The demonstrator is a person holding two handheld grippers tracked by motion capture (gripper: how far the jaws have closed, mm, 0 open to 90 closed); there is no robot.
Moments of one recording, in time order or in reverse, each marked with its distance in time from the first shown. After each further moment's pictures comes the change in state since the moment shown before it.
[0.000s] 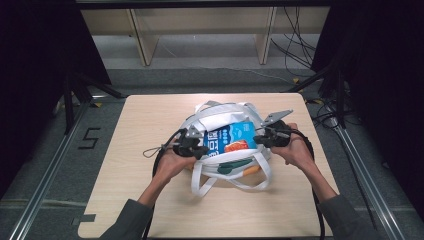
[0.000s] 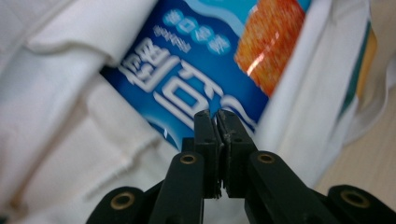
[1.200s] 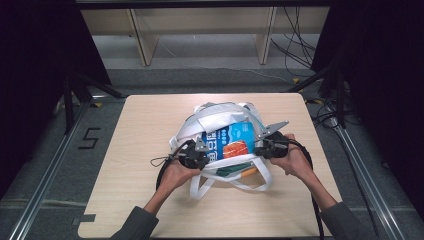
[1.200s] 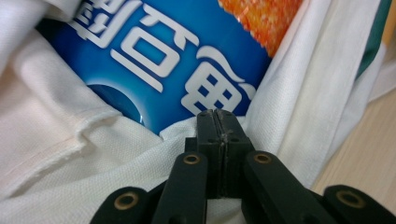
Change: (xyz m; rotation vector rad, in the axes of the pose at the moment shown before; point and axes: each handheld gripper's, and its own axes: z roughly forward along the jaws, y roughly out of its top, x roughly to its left) left arm -0.024 -0.030 0.012 0.055 0.045 0.055; right arm 0.014 -0.024 0.014 0.044 0.010 0.016
